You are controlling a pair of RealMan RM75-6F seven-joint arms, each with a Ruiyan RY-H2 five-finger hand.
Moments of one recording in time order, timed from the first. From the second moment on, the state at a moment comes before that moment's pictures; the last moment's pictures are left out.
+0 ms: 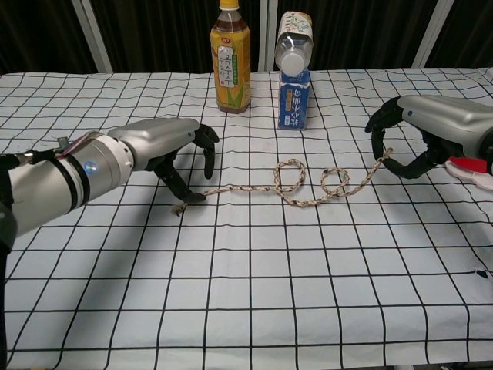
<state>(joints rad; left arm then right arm) -0.81 -1.78 -0.19 -1.46 0.89 0.97 0.53 0.57 -1.49 0.15 -1.61 -1.10 1.05 -0.41</state>
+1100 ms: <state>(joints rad) -0.83 -1.82 -0.16 -1.40 0.88 0.96 0.57 0.57 -1.49 0.13 -1.60 -1.09 1.05 -0.39</state>
